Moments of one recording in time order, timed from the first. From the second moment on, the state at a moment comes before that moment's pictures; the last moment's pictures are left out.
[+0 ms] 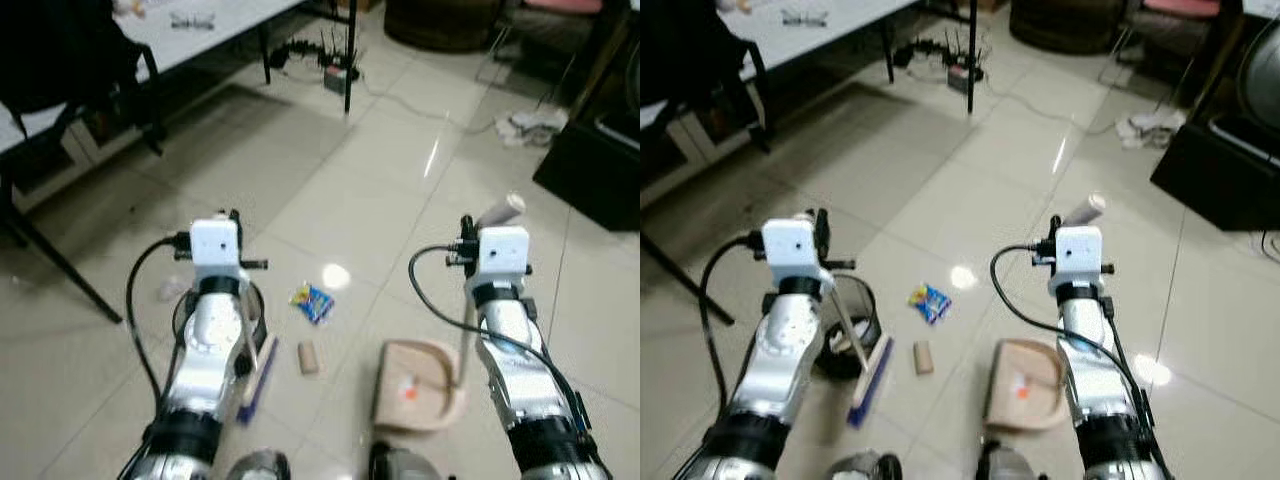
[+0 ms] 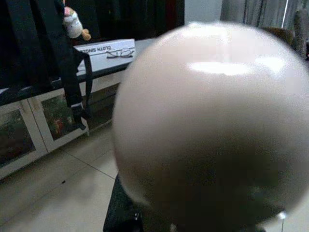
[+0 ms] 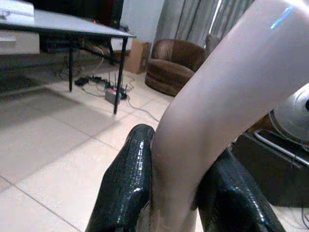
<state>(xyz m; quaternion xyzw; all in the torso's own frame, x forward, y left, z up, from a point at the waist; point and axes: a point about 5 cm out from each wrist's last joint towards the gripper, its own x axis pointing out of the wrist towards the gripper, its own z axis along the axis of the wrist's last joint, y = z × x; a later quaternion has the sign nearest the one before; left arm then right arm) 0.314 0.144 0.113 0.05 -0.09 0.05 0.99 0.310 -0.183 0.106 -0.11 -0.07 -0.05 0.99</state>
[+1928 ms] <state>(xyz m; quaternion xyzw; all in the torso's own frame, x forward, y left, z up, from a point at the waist) 0.347 0.061 0.153 -0.07 -0.17 -0.11 0.98 0.349 -0.142 0.112 -0.02 -0.11 -0.05 0.99</state>
